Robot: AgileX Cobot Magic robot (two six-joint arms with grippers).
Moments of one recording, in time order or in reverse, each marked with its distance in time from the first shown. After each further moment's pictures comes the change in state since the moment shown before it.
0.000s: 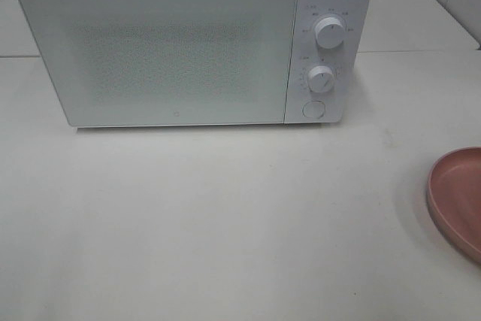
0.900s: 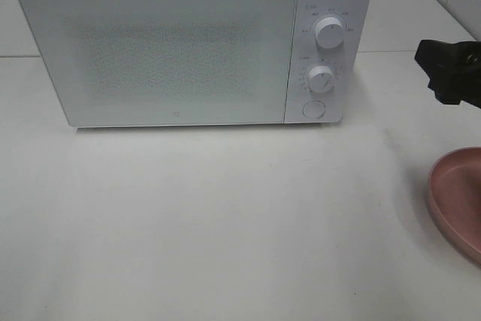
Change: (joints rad) left arm 0.000 0.000 0.000 0.000 0.000 0.000; right arm 0.000 0.457 0.254 0.000 -0.976 -0.006
